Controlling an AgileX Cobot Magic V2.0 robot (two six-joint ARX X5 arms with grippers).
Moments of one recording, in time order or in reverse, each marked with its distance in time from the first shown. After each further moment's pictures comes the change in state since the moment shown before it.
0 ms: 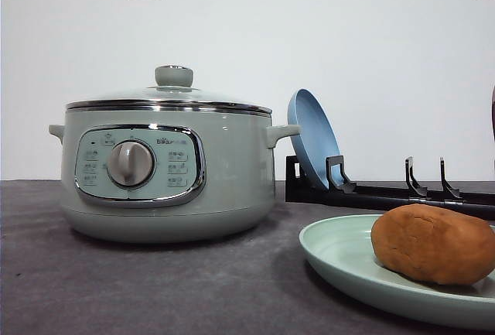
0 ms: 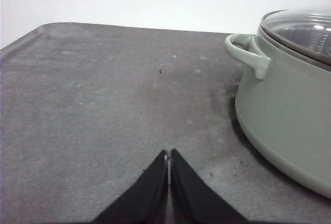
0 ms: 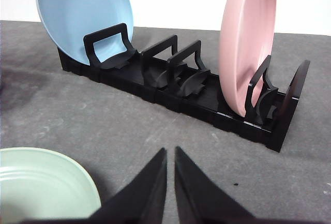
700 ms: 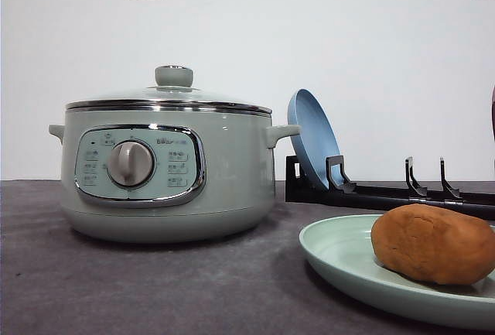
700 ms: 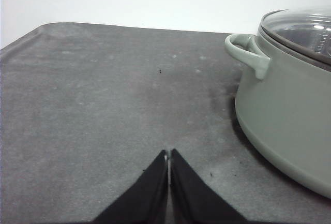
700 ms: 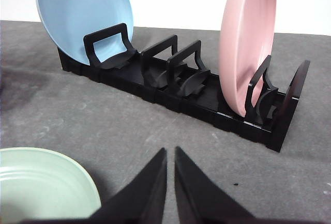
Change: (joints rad) left_arx 0.000 0.000 0.000 0.000 0.000 0.000; right_arx 0.000 0.000 0.000 0.000 0.000 0.000
